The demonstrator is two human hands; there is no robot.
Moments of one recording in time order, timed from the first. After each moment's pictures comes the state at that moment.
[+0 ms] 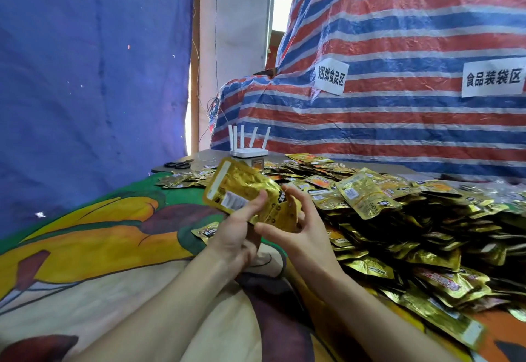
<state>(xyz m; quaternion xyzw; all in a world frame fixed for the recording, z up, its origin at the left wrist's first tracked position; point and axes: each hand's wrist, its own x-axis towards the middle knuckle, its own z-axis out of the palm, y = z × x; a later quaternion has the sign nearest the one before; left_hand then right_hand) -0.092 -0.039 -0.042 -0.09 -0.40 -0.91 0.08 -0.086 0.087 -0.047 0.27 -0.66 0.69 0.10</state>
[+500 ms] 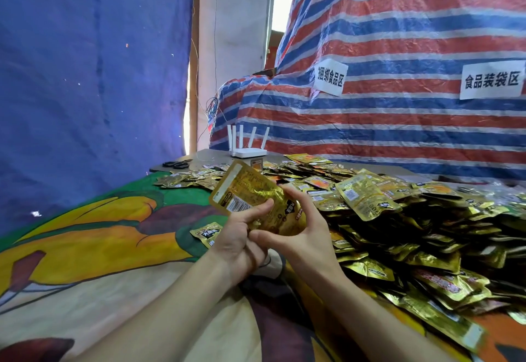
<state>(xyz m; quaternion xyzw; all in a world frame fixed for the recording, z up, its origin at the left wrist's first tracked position) -0.086 -0.037 -0.043 -0.08 -0.37 -0.92 -0.02 -0.089 0.088 -0.049 0.30 -0.67 0.66 0.18</state>
